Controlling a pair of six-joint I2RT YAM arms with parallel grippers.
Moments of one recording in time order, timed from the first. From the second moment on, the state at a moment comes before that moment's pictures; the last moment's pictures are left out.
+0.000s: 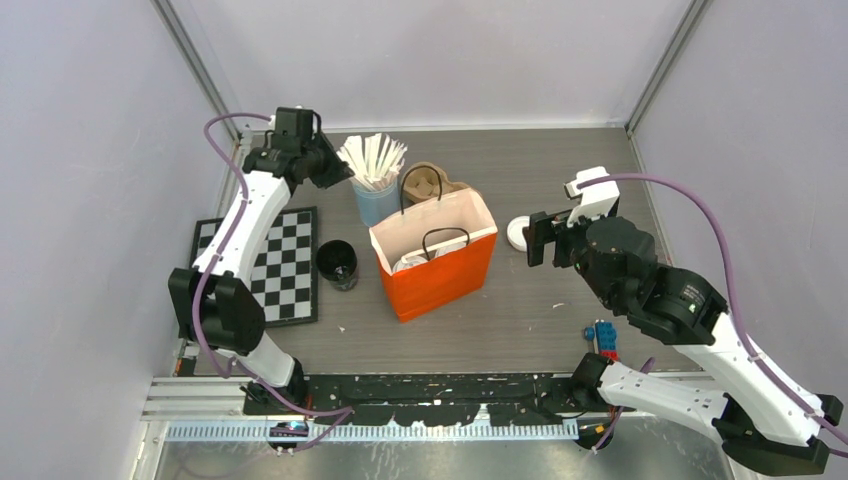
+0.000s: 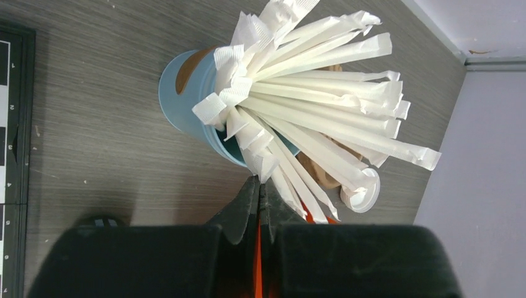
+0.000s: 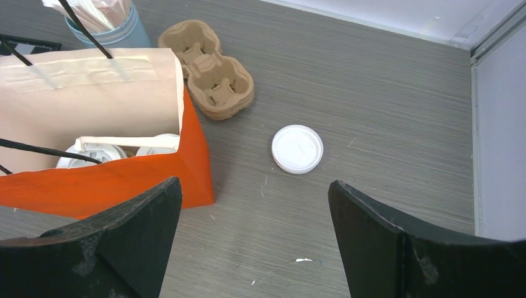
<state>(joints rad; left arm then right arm) -0.18 1.59 1.55 -0.68 0.11 -0.75 0.89 0.80 1.24 -0.82 0.61 0.18</state>
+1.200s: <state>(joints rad) -0.20 1.49 1.69 -0.78 0.05 -0.58 0.89 0.89 1.29 -0.79 0.58 0.18</state>
